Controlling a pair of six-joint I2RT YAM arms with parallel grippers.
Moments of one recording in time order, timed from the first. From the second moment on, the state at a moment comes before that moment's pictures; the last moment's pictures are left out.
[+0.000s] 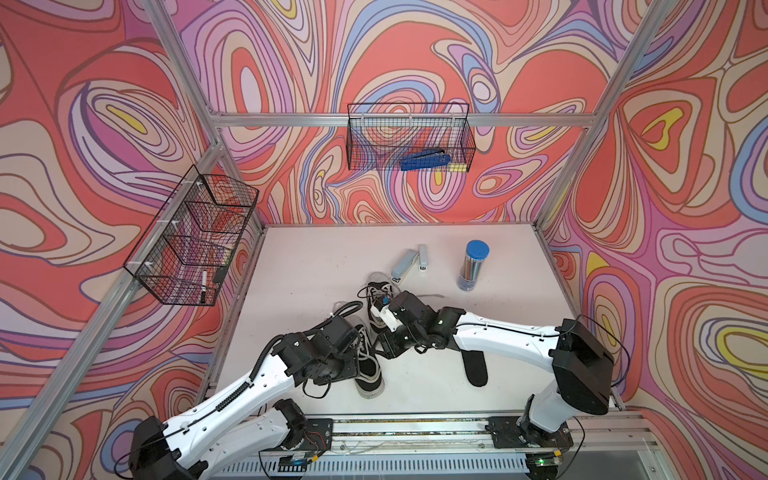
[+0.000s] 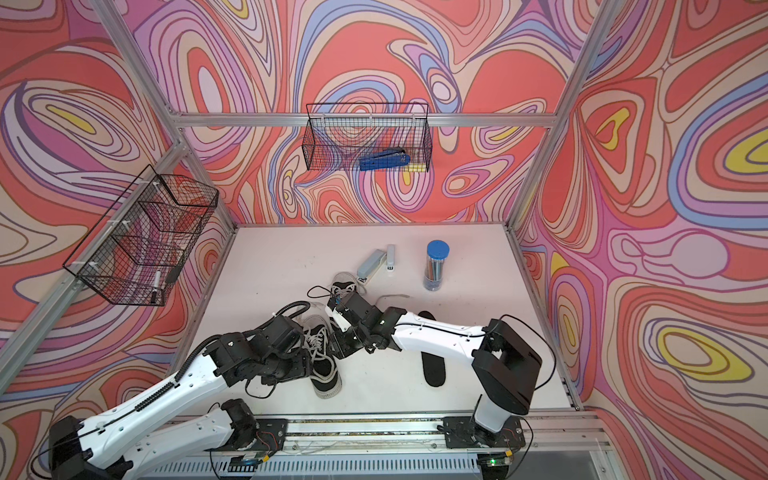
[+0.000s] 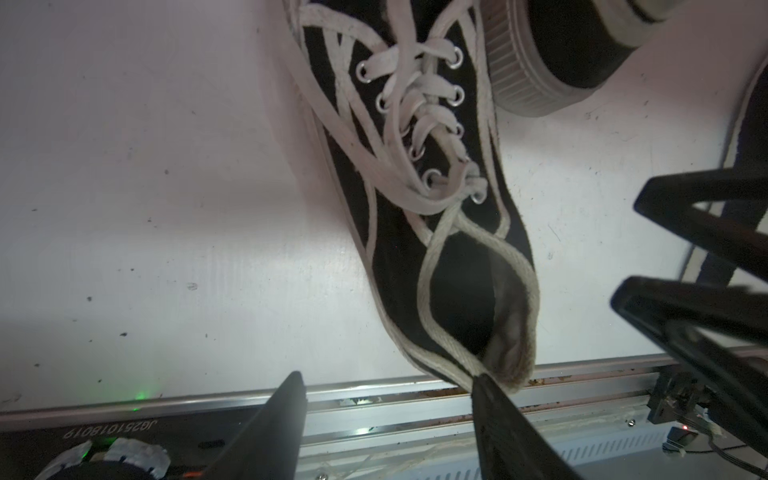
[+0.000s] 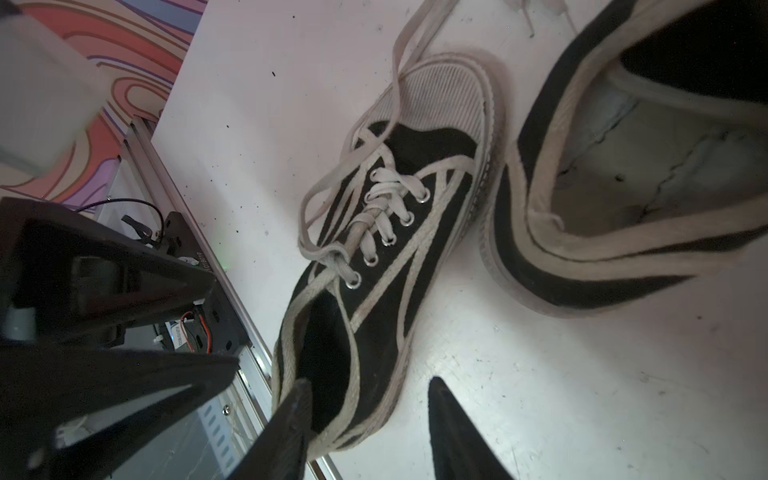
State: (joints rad) left arm -0.79 0.94 0.73 -1.02 0.01 -0.99; right arm 0.99 1.65 1.11 -0.34 -0.29 0.46
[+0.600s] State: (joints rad) left arm -0.67 1.03 0.59 -0.80 0.06 -0.99; right arm 1.02 1.81 1.10 -0.22 -0.33 0.55
